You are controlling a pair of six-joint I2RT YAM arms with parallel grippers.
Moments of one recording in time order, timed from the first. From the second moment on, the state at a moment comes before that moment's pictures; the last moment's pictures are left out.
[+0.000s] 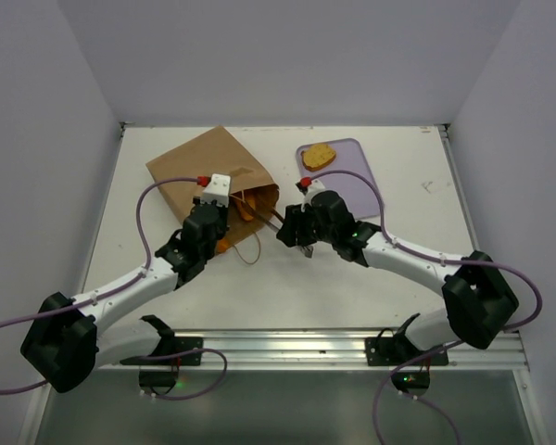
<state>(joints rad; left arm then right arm) -0.63 1.13 0.59 0.25 -0.55 -0.03 0.74 1.42 0.85 0.00 -0.09 0.48</state>
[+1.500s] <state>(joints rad) -0.63 1.13 0.59 0.24 -0.54 -0.04 0.79 1.70 1.04 0.04 0.03 0.44</state>
